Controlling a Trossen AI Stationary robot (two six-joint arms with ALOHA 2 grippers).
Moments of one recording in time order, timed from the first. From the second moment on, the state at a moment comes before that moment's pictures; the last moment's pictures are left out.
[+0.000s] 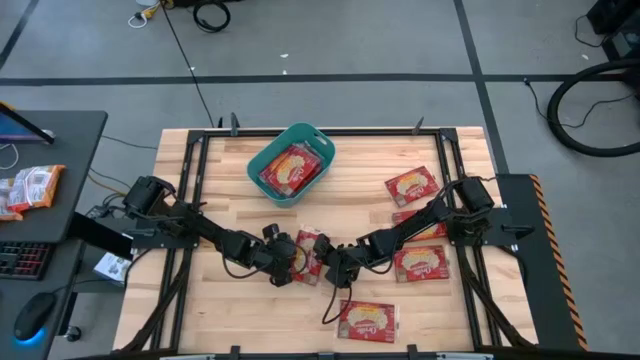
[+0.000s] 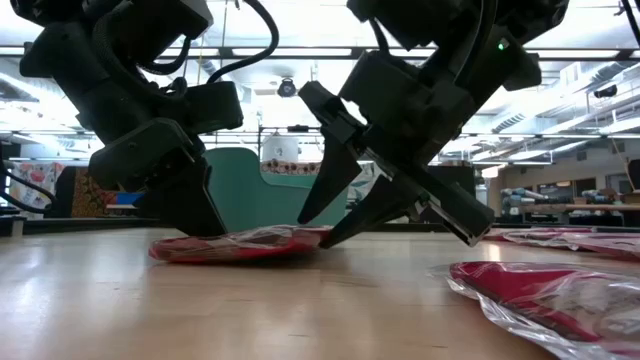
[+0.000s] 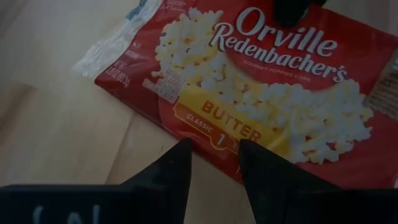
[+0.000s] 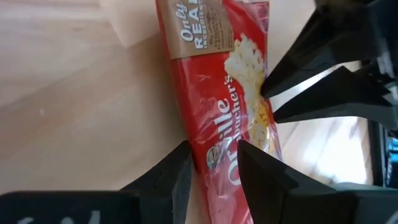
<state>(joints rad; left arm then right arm) -0.42 1.75 0.76 -0.02 -0.44 -0.57 0.31 1.99 1.08 0.08 0.32 -0.90</state>
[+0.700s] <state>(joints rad) -0.43 1.66 0.75 0.00 -0.41 -0.51 0.34 1.98 1.08 0.06 0.57 -0.98</state>
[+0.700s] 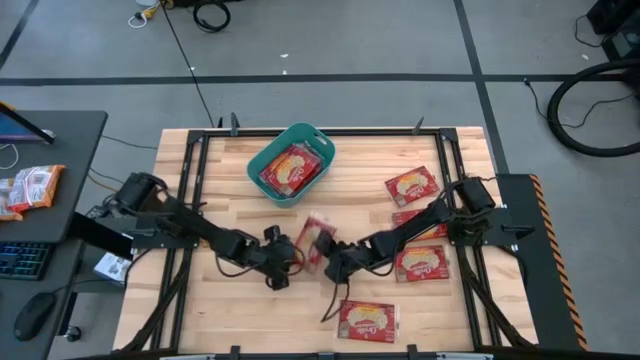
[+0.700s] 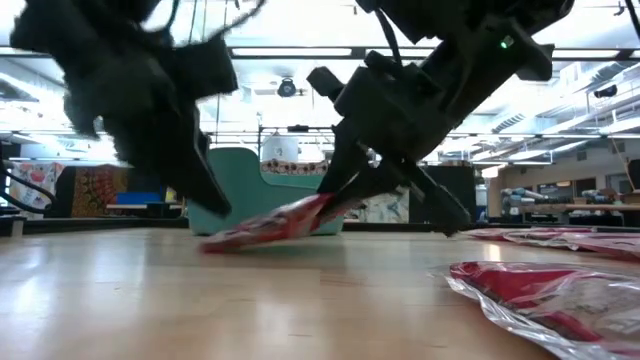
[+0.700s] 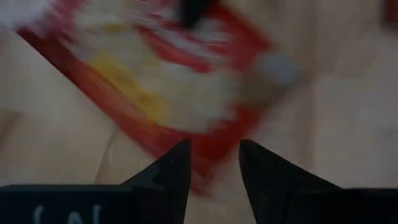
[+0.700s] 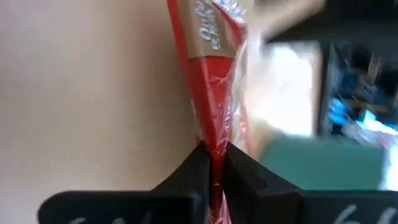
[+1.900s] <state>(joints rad) -0.46 1.46 0.75 0.00 -0.45 -0.49 -0.13 1.83 1.15 0.21 0.38 -1.19</state>
